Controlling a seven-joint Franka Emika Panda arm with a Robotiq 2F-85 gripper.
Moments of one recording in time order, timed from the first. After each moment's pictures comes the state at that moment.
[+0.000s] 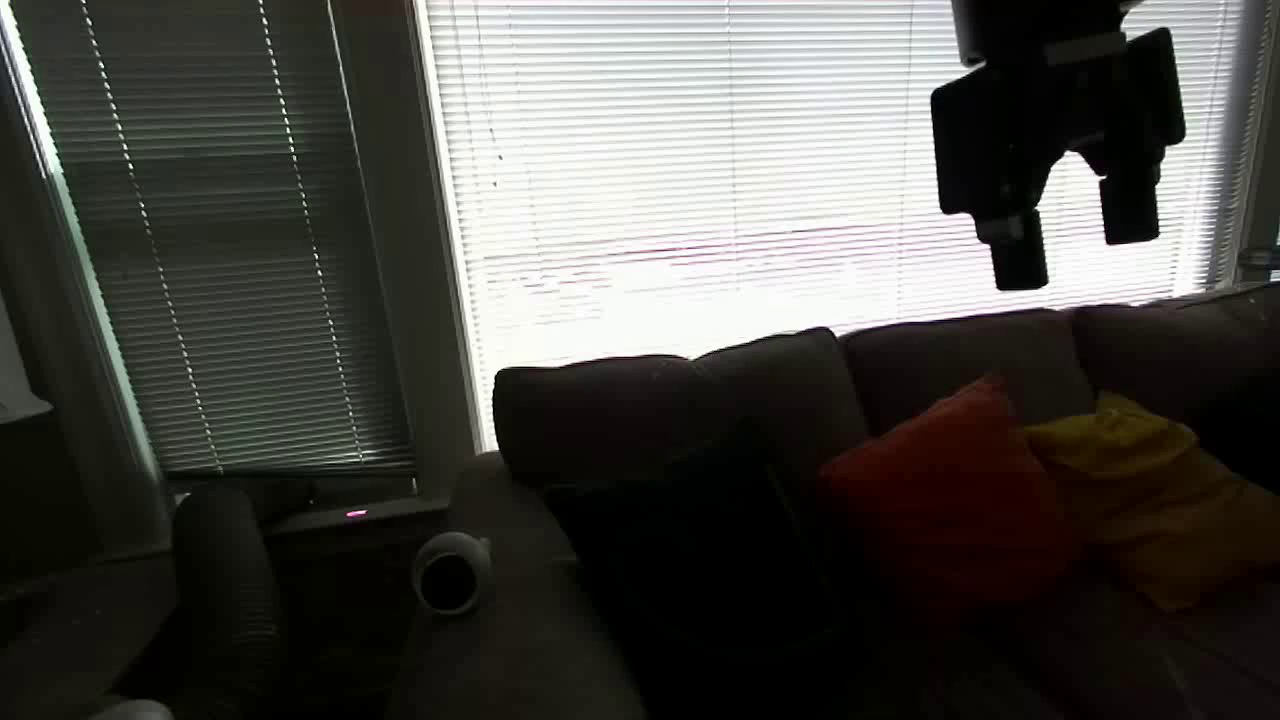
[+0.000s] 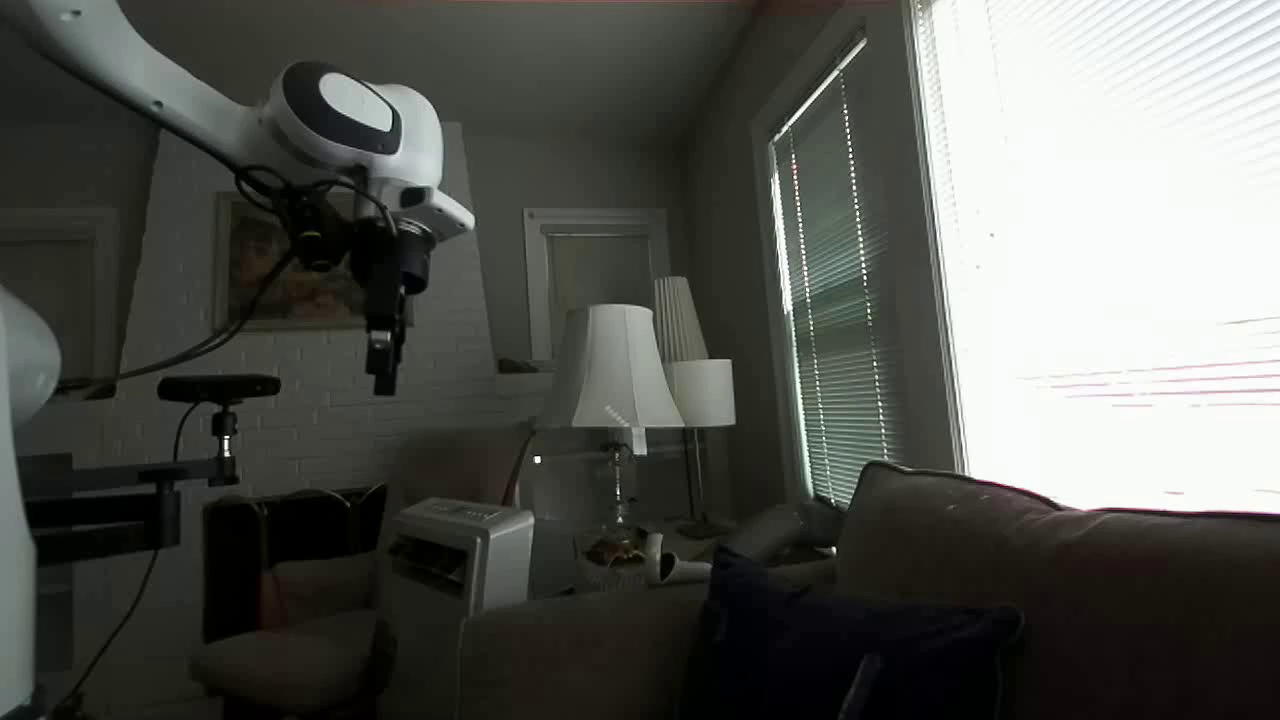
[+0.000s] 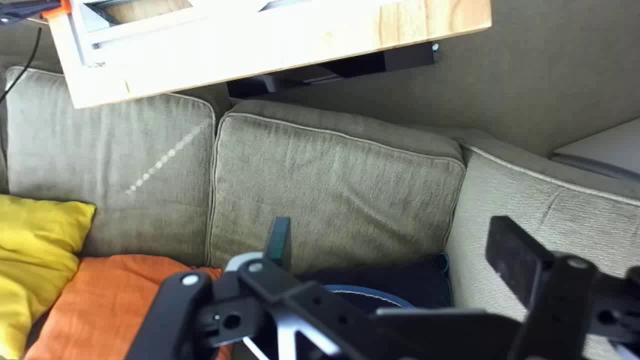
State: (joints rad) arm 0.11 -0.72 0.40 -2.53 0.15 1.67 0.56
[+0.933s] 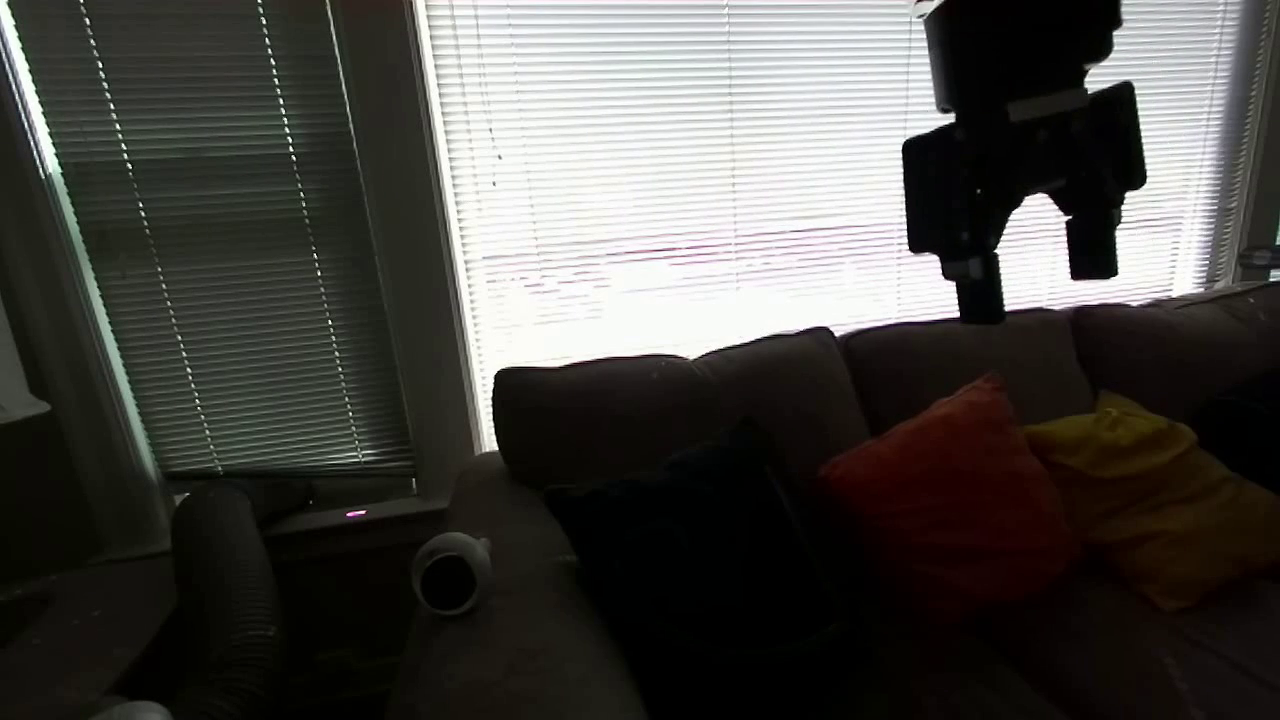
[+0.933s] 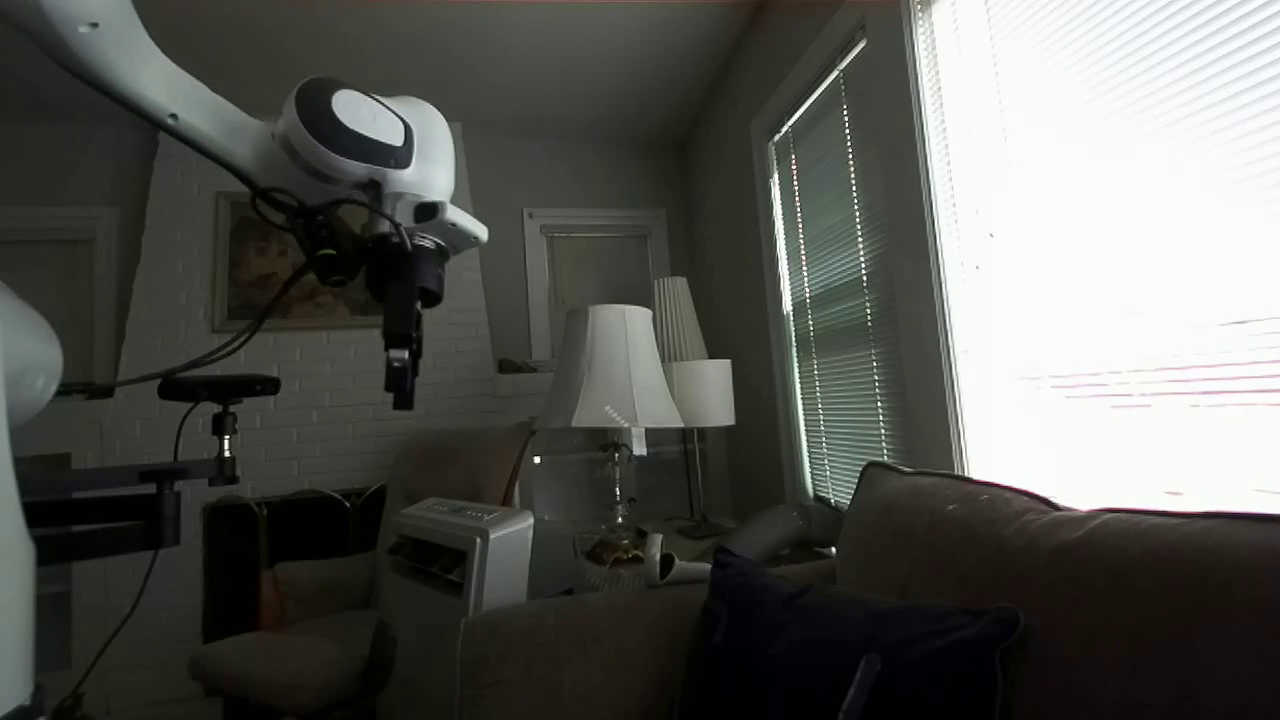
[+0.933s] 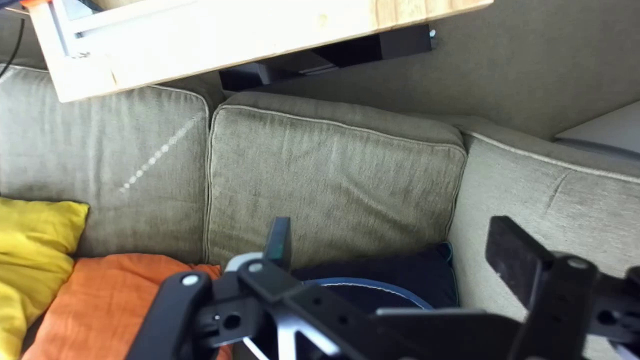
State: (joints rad) arm 0.09 -0.69 0.40 -2.56 0.14 1.77 0.57
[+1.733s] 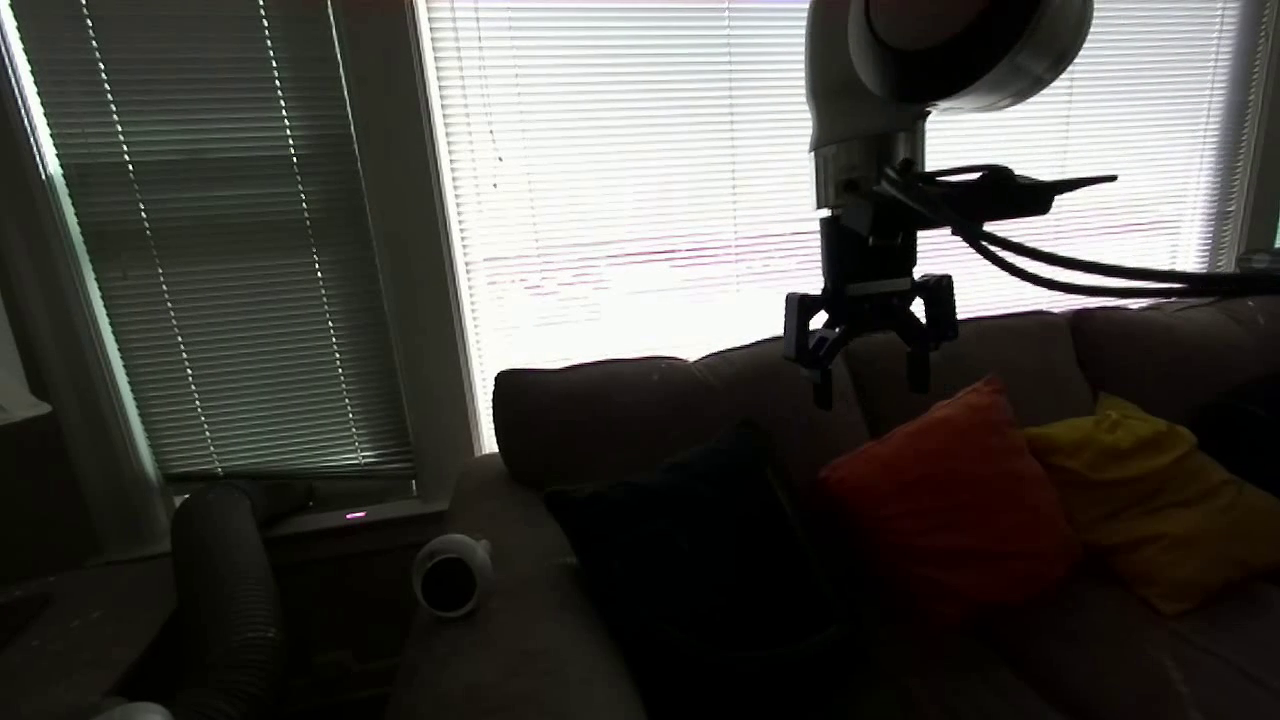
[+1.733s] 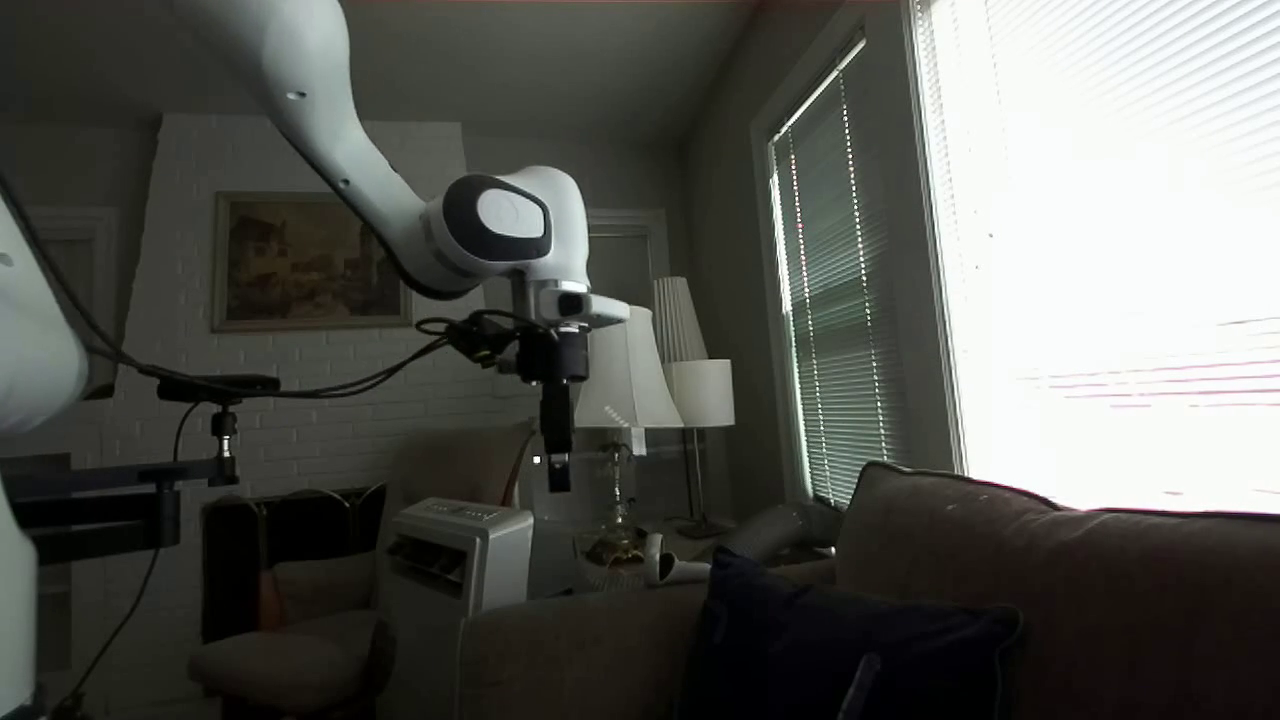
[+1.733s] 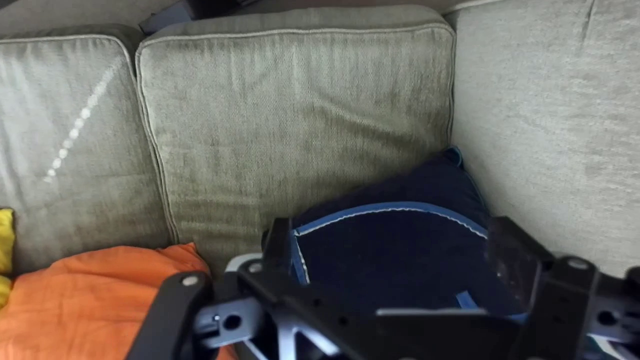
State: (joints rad) arm -0.04 -0.25 0.27 -2.53 0.04 2.27 0.60
